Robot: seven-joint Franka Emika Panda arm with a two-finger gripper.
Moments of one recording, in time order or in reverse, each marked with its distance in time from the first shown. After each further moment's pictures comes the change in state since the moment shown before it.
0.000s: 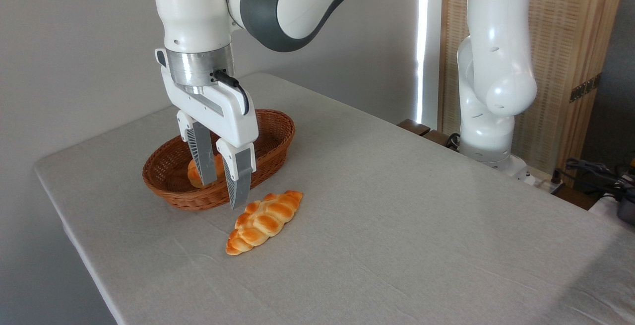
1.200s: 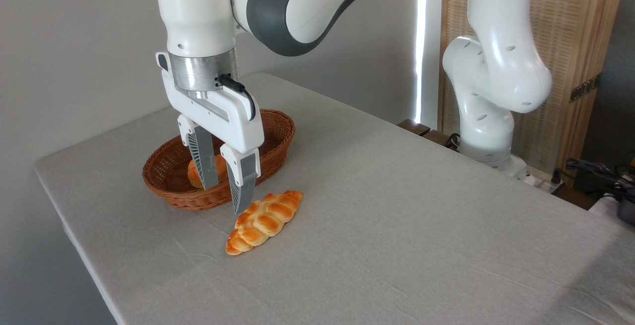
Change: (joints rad) arm 0.404 -0.002 -0.380 0.003 0.000 0.000 0.000
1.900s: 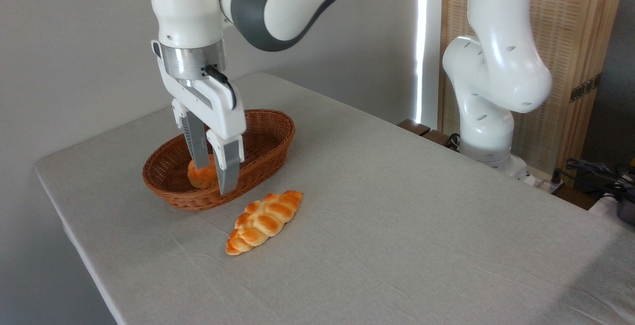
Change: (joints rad) arm -0.002 0.002 -0.104 0.000 -0.051 0.000 -0.001
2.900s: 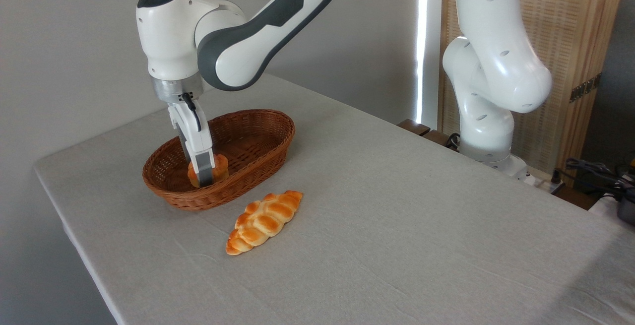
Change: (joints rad) arm -0.002 0.169 -0.222 -0.006 -0.042 0.169 -0.003
